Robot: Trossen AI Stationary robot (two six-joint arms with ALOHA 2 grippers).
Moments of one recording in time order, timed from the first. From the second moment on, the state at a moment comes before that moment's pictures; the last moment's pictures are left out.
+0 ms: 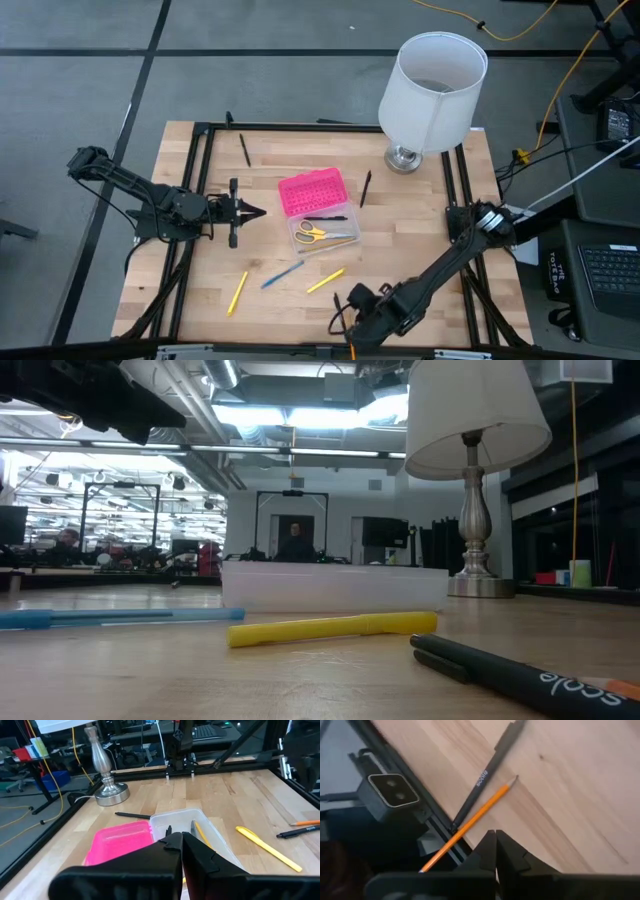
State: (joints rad) left arm -0.37 0.61 0.28 0.11 -0.50 -0.01; right arm 0.72 2.02 1.61 -0.82 0.10 1.46
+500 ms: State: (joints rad) left arm -0.37 0.61 0.28 0.11 -0.50 -0.01; right arm 0.74 2.35 2.09 -1.19 0.11 1.60
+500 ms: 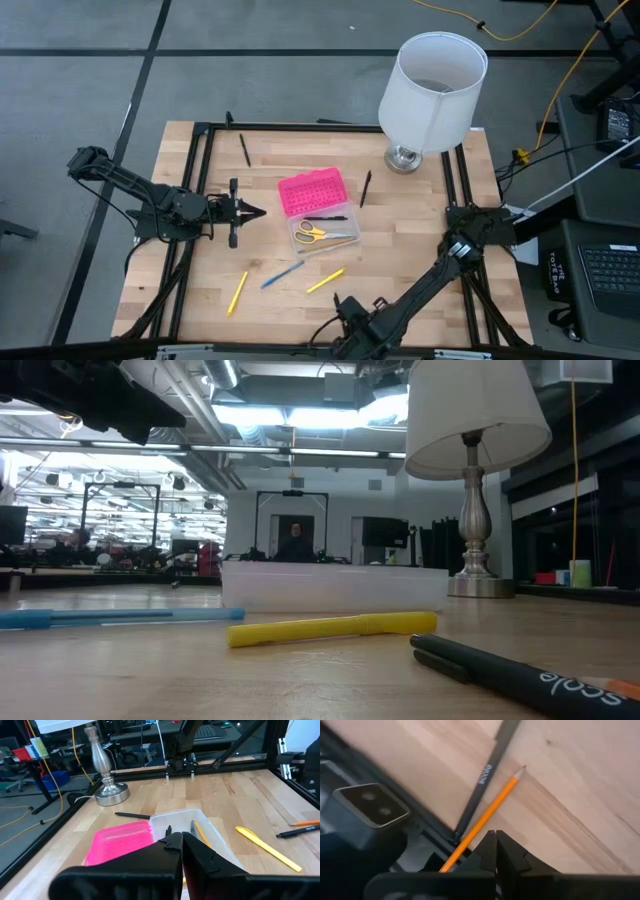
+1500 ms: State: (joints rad) left arm -0.37 0.61 0.28 0.11 -0.51 -0.02; right arm 0.74 2.37 2.11 -1.17 0.10 1.65
